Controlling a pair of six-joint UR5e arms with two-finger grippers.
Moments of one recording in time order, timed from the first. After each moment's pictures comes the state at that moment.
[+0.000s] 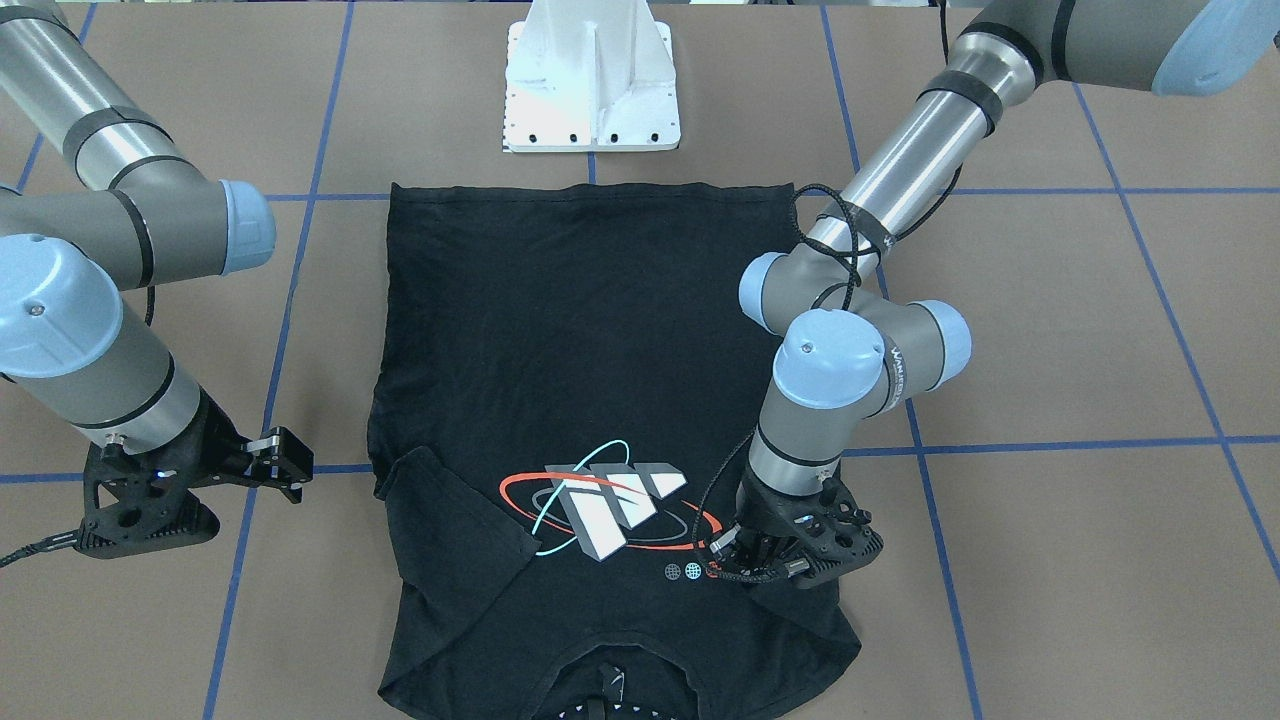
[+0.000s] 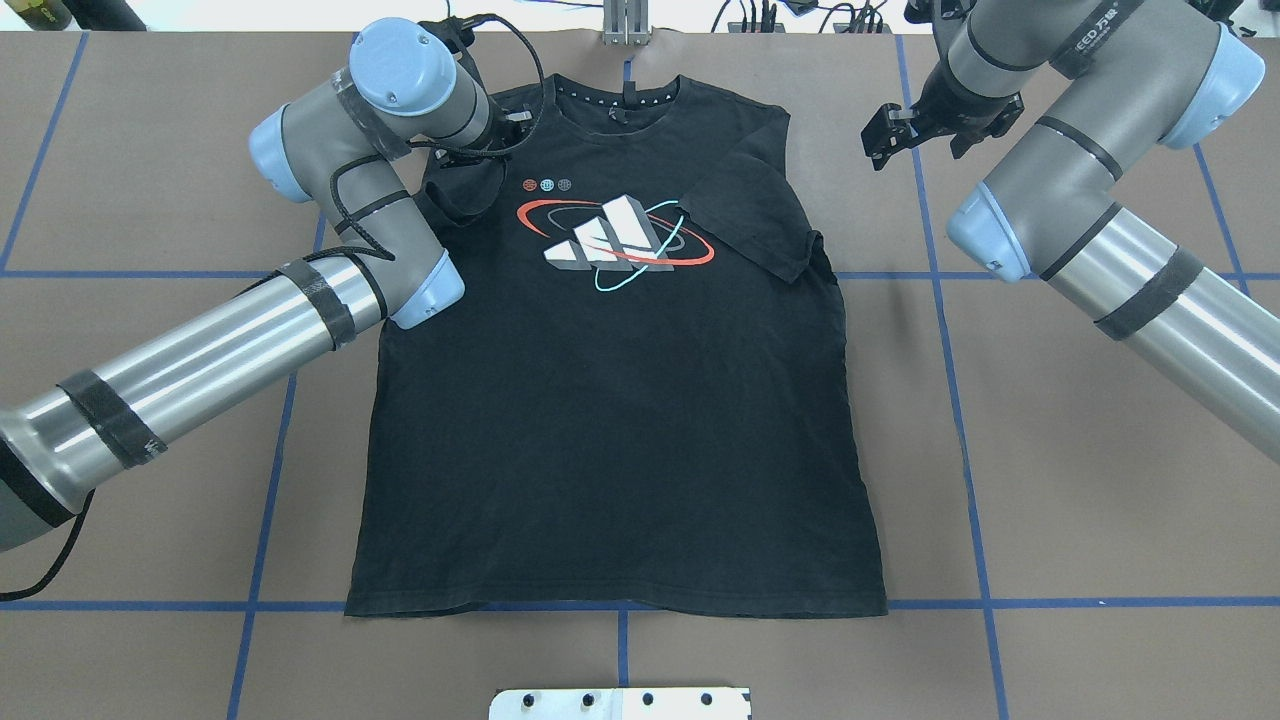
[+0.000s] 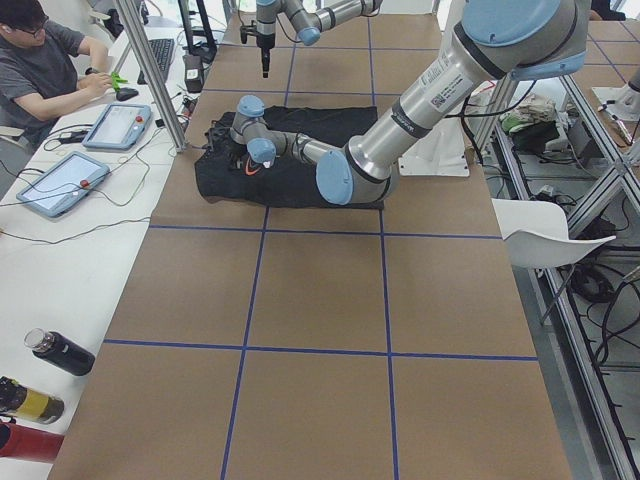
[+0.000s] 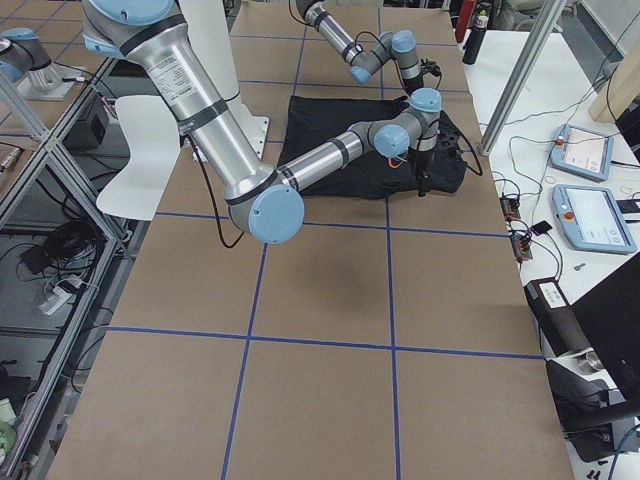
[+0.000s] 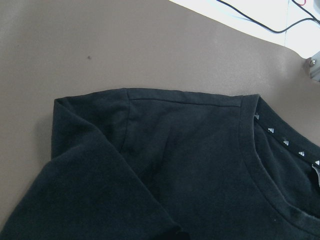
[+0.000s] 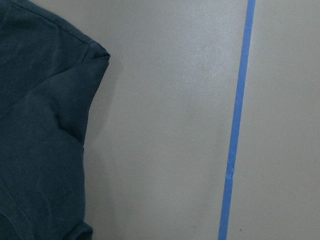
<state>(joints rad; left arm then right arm) -0.80 -2.51 -0.90 -2.26 -1.78 -1.43 0.99 -0.96 1.44 -1.43 2.07 0.66</state>
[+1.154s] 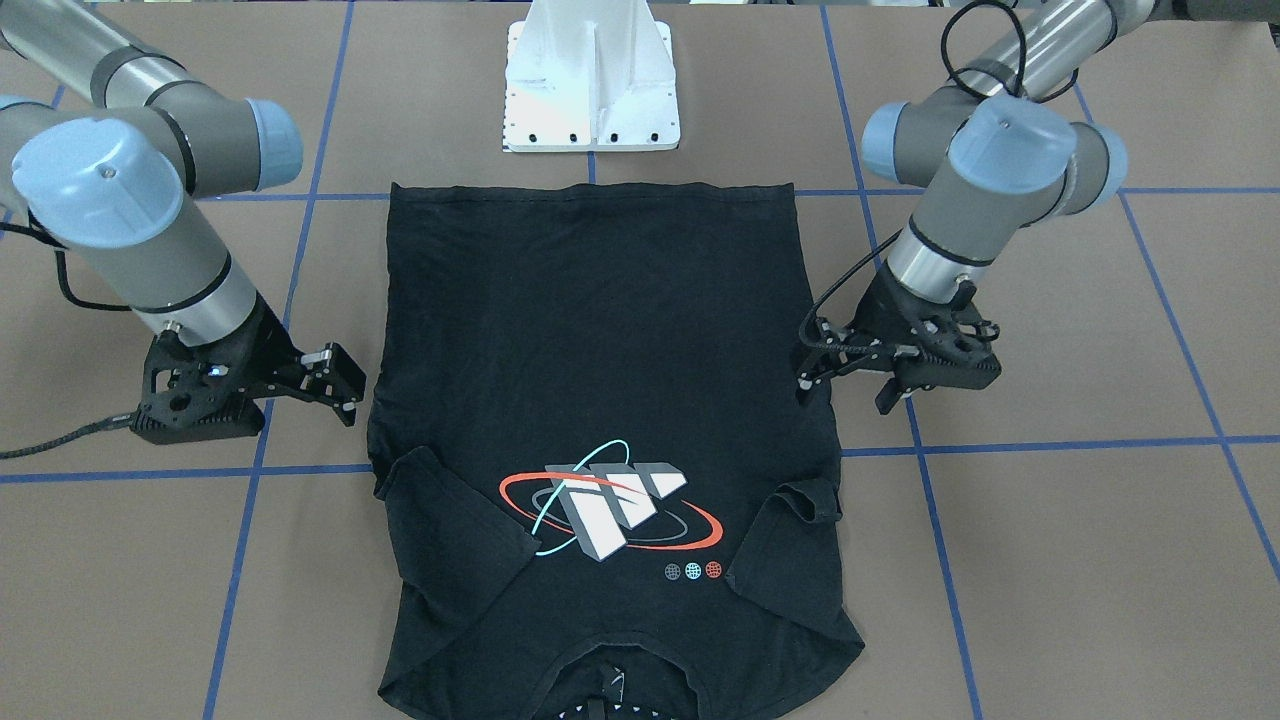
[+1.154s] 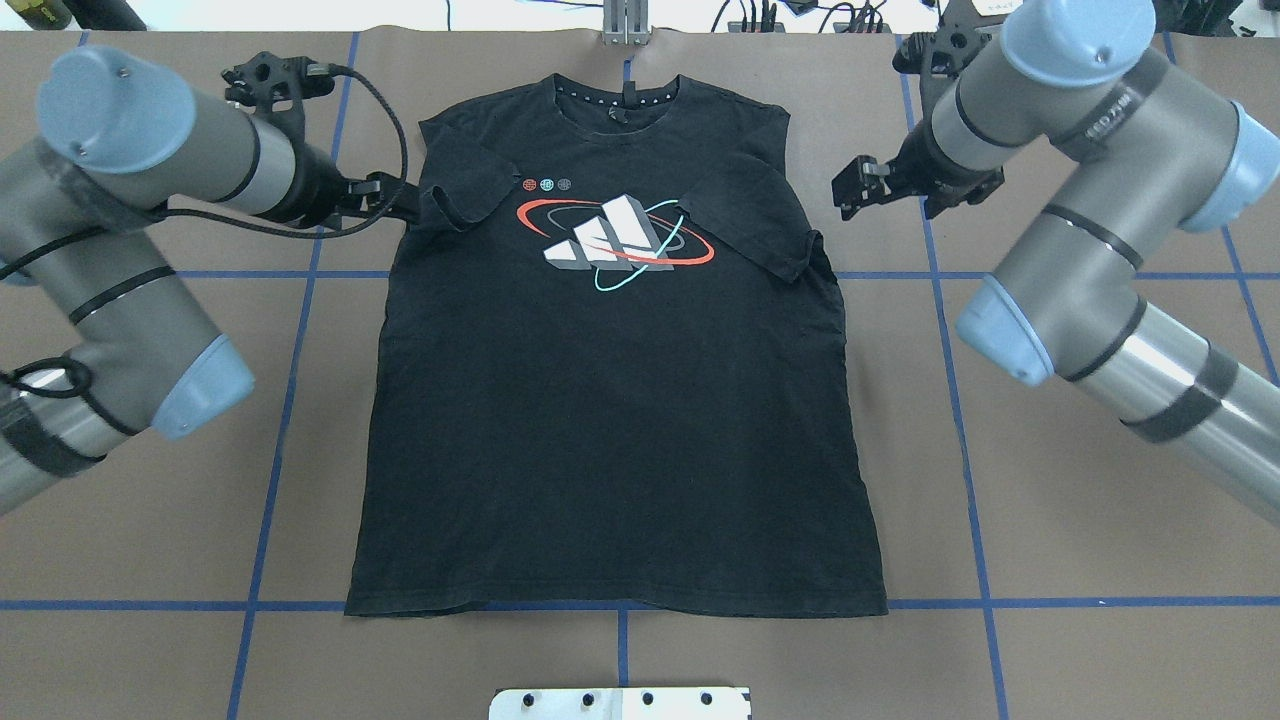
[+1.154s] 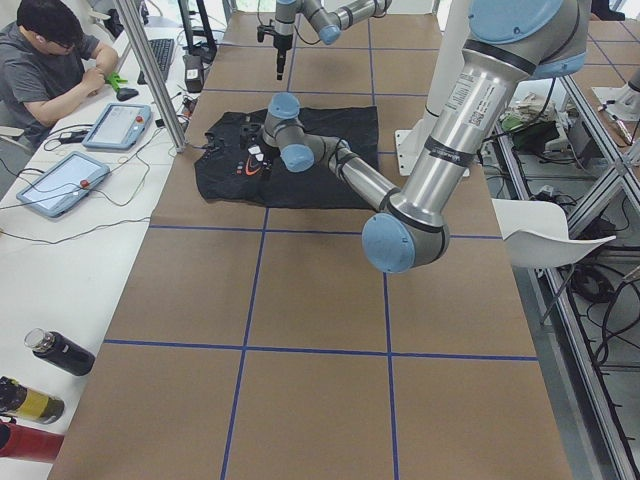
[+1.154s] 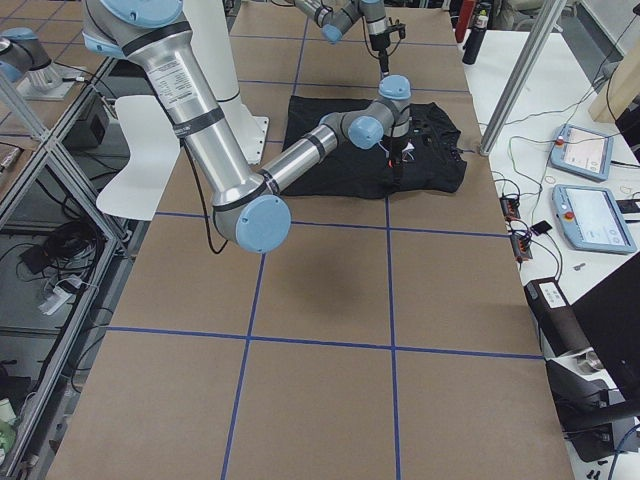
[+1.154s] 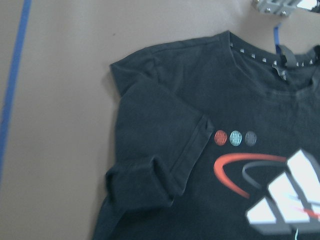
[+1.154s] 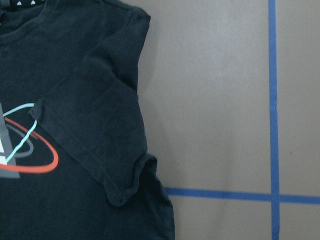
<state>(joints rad) -0.83 -1.97 -1.73 -2.02 -1.96 -1.08 0.87 -1.12 1.75 -1.44 2.03 0.93</state>
